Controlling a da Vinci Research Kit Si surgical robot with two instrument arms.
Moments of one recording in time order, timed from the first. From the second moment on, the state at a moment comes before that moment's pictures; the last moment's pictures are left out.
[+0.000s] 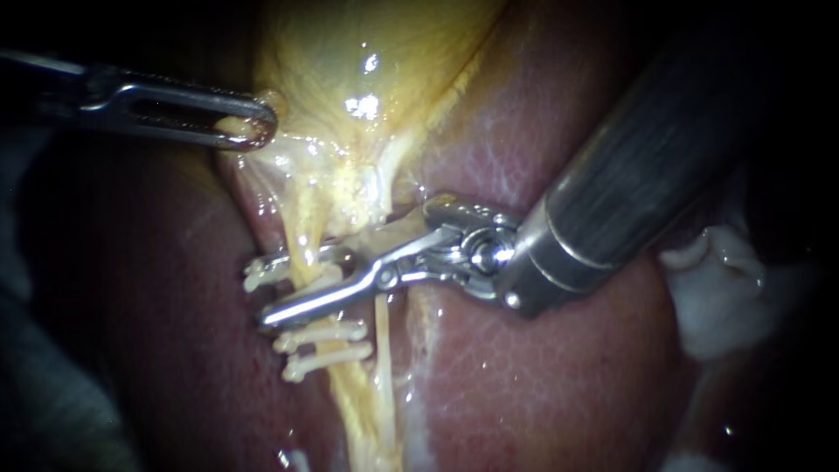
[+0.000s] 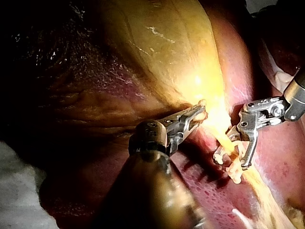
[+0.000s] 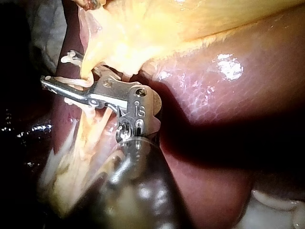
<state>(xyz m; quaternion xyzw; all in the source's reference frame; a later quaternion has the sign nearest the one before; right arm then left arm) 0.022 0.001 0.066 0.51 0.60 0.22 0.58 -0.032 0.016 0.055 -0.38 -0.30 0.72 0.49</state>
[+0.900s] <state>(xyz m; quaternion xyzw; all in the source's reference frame) 0.021 0.004 0.062 0.52 0.60 0.22 0.56 -0.032 0.016 0.055 -0.38 -0.30 0.72 0.49</state>
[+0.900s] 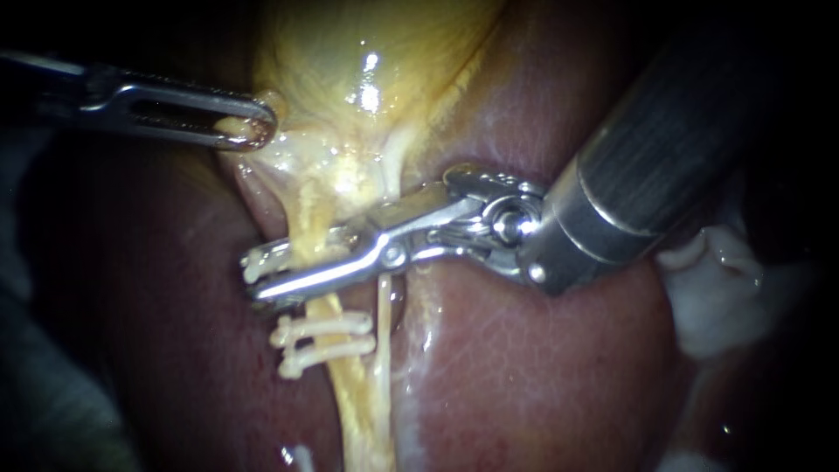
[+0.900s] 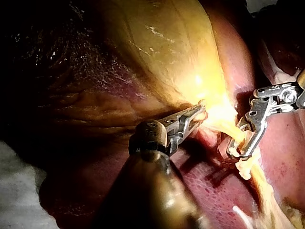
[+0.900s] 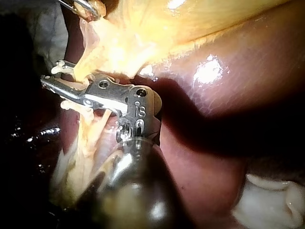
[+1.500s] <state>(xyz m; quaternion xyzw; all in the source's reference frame) 0.020 0.004 0.062 0.54 0.59 0.23 0.55 -0.032 0.016 0.055 -0.38 -0.30 0.72 0.49</state>
